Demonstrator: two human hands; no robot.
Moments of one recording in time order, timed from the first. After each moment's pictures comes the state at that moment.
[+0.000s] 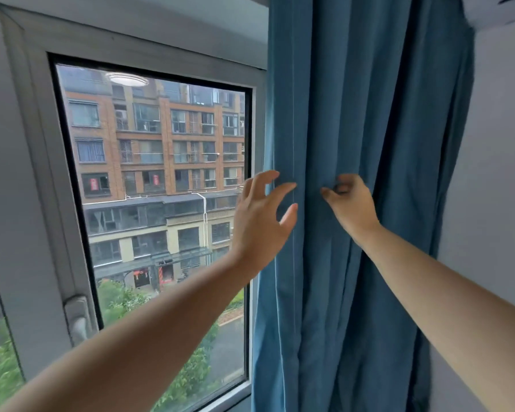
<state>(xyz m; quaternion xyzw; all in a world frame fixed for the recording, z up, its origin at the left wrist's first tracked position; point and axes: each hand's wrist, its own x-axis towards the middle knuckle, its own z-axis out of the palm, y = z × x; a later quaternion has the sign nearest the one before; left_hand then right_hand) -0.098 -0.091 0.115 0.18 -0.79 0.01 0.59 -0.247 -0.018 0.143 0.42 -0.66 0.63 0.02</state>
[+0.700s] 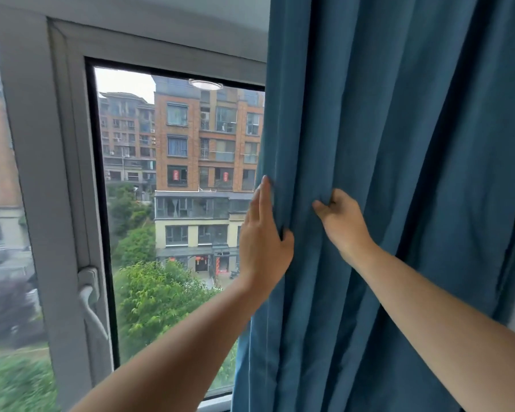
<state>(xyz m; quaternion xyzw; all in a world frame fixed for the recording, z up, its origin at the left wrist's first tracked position) -0.179 -0.076 0.091 0.36 -0.71 -0.08 0.59 -0.303 -0.049 0.141 0.55 -0.55 0.61 -0.14</state>
